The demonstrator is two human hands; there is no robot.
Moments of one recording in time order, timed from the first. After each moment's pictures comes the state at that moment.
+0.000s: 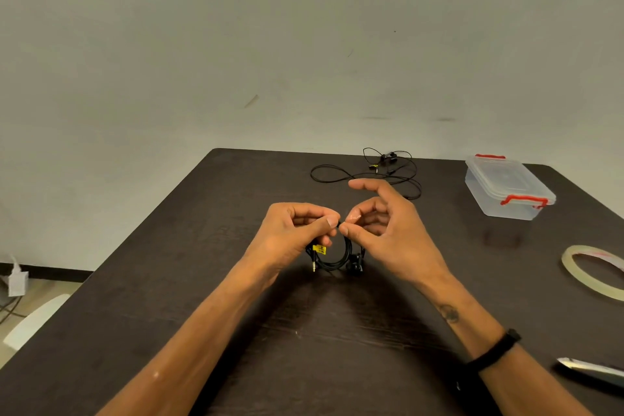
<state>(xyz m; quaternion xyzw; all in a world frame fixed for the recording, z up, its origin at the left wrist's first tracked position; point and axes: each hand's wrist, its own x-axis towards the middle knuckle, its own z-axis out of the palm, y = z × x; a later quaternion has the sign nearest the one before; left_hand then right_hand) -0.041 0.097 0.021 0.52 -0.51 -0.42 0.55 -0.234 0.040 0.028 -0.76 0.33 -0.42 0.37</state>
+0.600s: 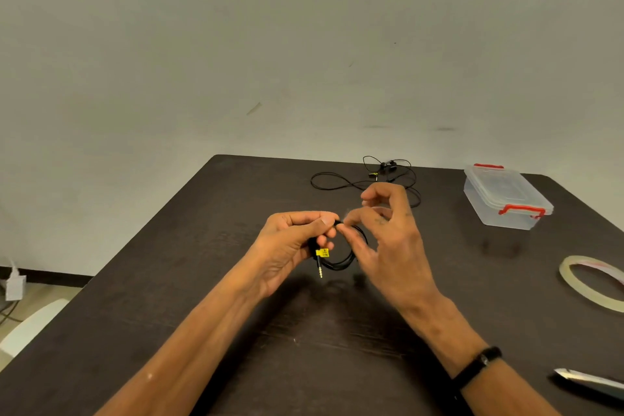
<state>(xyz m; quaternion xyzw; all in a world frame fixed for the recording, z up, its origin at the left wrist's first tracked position) -0.044 0.095 0.022 0.42 -0.39 -0.55 0.61 -0.226 0.046 0.014 -0.81 0.28 -0.51 -0.01</state>
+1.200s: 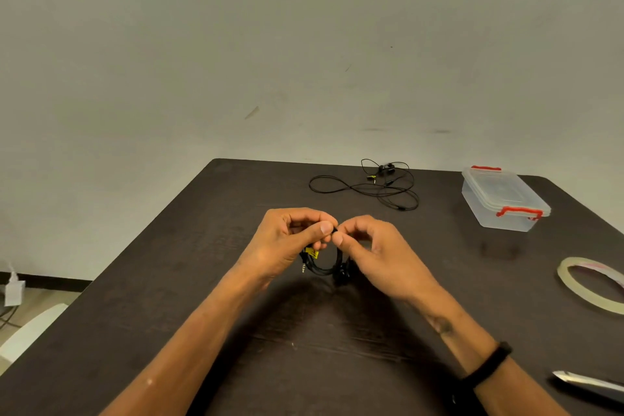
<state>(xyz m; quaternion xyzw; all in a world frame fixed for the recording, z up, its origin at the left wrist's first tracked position) -0.032 0.092 0.021 0.45 -0.57 -0.39 0.56 -0.227 0.040 0.020 -0.79 0.35 -0.34 0.36</state>
